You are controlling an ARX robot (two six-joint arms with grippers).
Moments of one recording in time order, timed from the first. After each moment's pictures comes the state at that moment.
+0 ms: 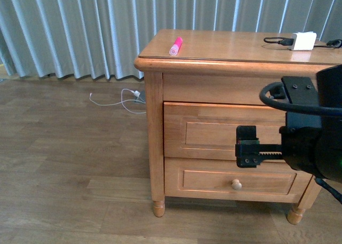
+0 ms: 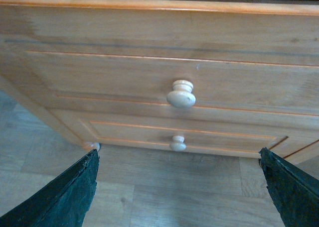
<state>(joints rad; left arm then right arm) 0.00 0.00 0.02 0.00 0.00 0.00 0.26 1.96 0.85 0.61 0.12 0.12</state>
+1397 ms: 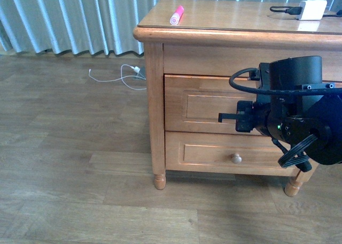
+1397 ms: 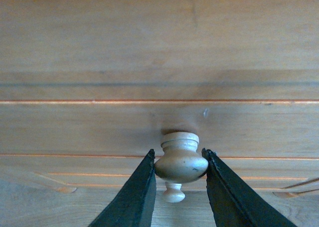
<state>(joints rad) 0.00 0.00 0.02 0.00 0.00 0.00 0.24 2.30 1.18 0.63 0.18 0.15</state>
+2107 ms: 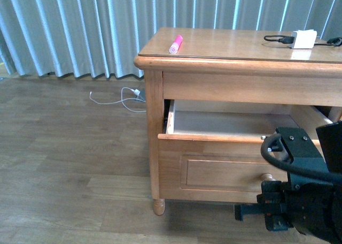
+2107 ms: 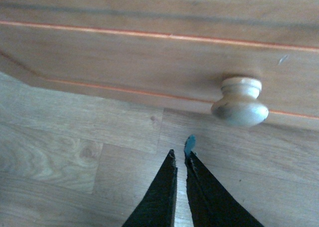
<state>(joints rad) 0.00 0.00 0.02 0.00 0.00 0.00 0.32 1.88 0.63 0.53 0.00 0.18</state>
